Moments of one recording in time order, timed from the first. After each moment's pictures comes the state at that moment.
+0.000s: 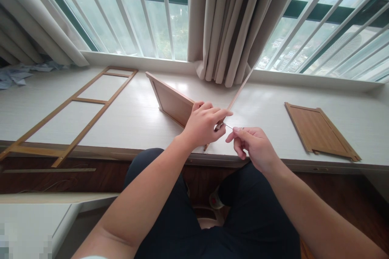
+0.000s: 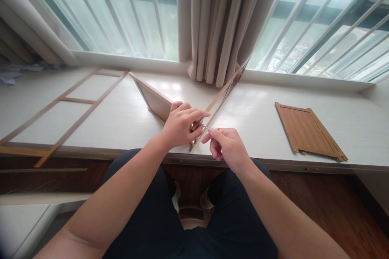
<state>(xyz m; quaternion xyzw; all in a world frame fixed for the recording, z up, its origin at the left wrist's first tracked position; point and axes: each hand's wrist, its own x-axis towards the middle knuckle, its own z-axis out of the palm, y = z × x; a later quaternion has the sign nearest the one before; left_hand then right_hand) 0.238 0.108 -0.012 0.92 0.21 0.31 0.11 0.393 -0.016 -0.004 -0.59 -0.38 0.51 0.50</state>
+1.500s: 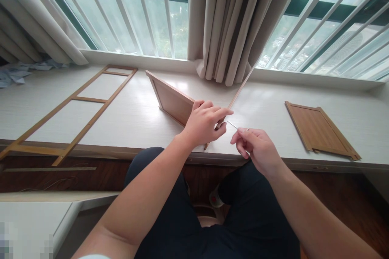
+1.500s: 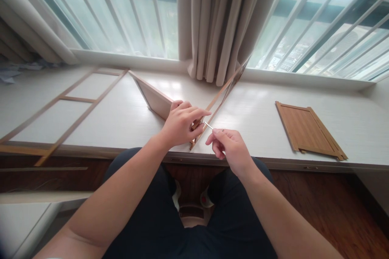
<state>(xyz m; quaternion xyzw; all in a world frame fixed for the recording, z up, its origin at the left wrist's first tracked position) 0.238 0.108 -0.011 0.92 0.20 0.31 0.10 0.391 -0.026 -0.005 -0.59 -0.39 0.49 0.51</state>
